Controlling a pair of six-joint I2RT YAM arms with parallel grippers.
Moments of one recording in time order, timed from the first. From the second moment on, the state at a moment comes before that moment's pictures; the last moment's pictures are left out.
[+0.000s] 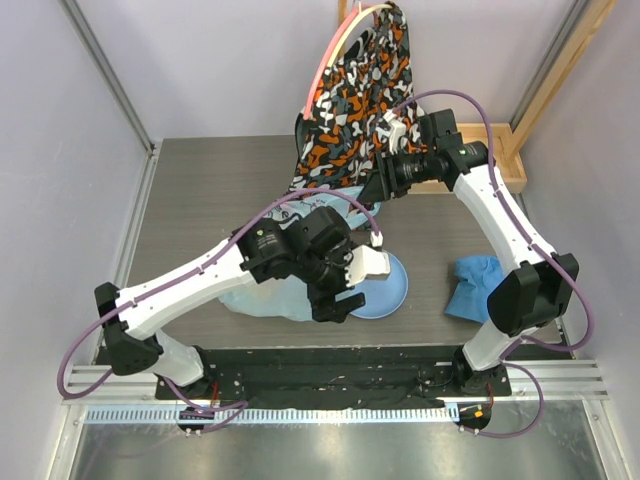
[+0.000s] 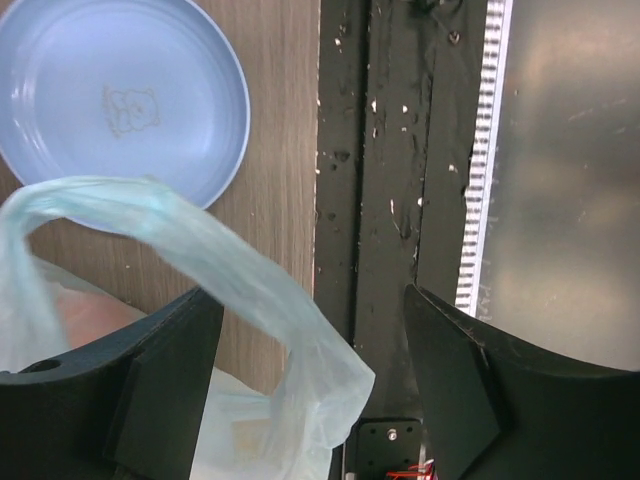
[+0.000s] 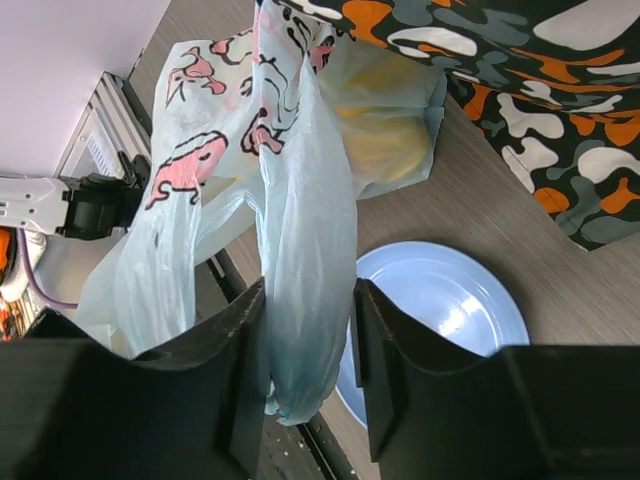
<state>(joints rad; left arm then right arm) -1.10 1.47 1.59 -1.06 0.34 0.28 0.28 1.64 1.67 -0.85 -0.80 0.00</state>
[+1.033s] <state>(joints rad) -0.07 0.97 1.50 -1.07 -0.14 0.07 0.65 2.06 2.35 -0.72 -0.44 -0.16</state>
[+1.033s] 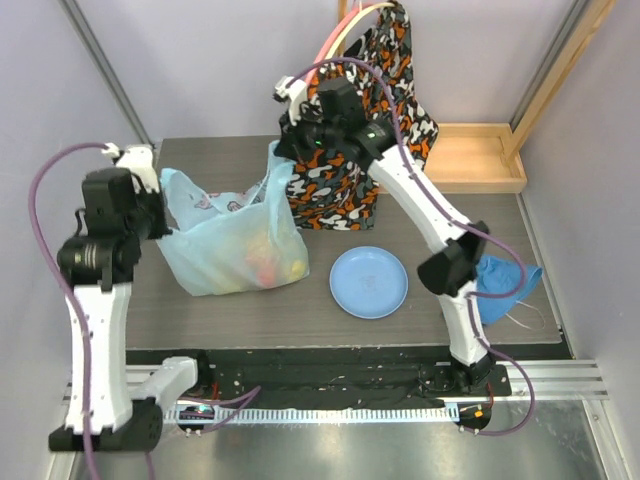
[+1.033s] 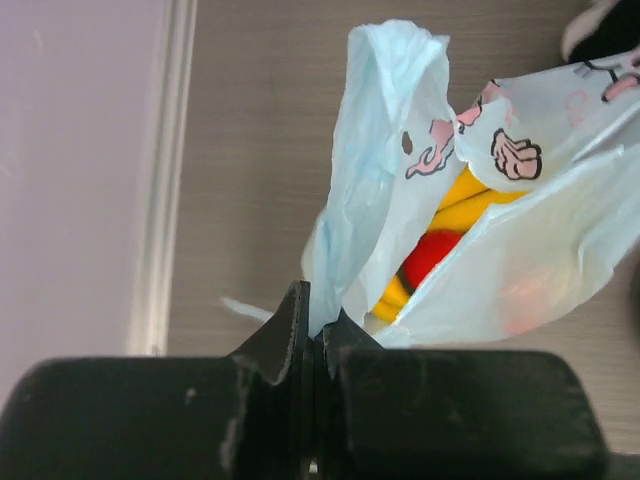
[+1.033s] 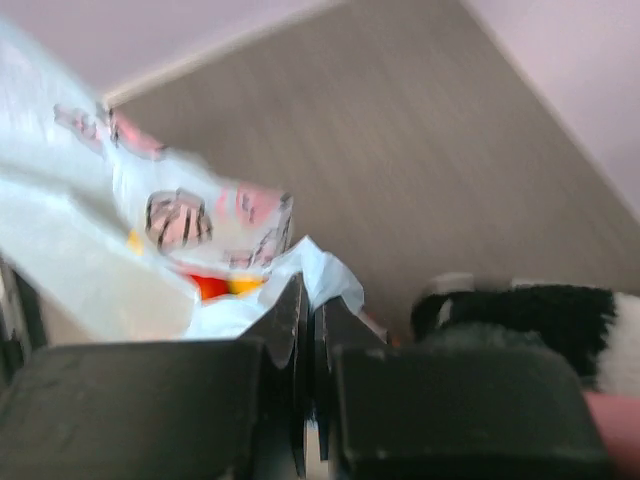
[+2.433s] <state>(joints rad) 0.35 0.82 1.13 -1.31 0.42 -0.17 0.69 1.55 1.37 -0.43 -0.20 -0.43</state>
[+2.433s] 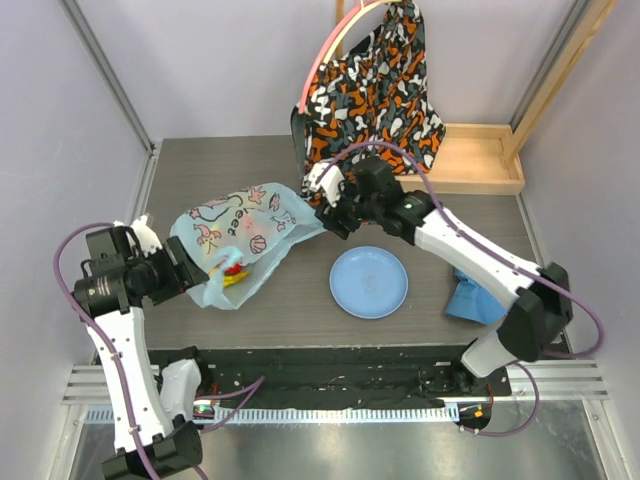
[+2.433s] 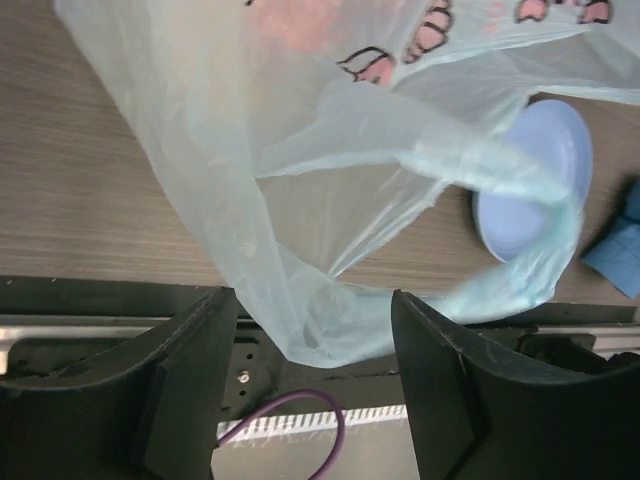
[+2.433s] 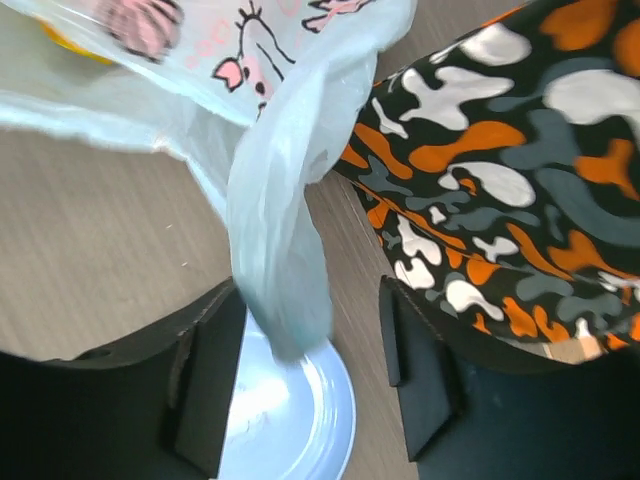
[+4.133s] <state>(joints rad) -0.65 1.21 1.19 -1.24 0.02 0.35 0.66 1.82 1.65 -0.57 -0.28 -0.08</state>
